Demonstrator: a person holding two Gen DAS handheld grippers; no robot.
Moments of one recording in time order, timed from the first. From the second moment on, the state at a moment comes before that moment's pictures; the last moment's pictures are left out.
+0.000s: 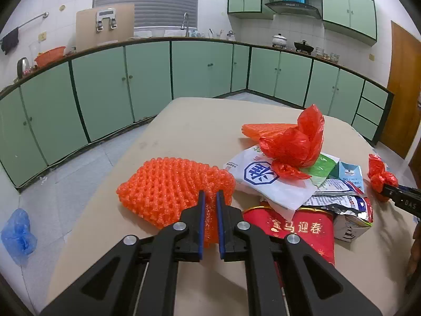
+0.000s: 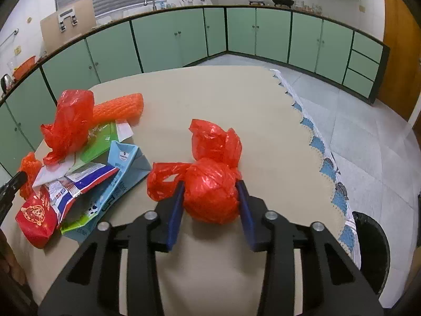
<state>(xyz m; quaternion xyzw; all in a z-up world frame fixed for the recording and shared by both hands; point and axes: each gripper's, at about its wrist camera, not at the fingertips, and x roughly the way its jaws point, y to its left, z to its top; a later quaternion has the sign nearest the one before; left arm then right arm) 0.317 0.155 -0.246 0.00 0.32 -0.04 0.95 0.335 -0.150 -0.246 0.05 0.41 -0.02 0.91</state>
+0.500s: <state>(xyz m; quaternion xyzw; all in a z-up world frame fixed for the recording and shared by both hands) 0.298 0.151 -0.229 0.00 0.31 -0.04 0.95 0.302 -0.162 -0.215 0.06 0.38 0.00 0.92</state>
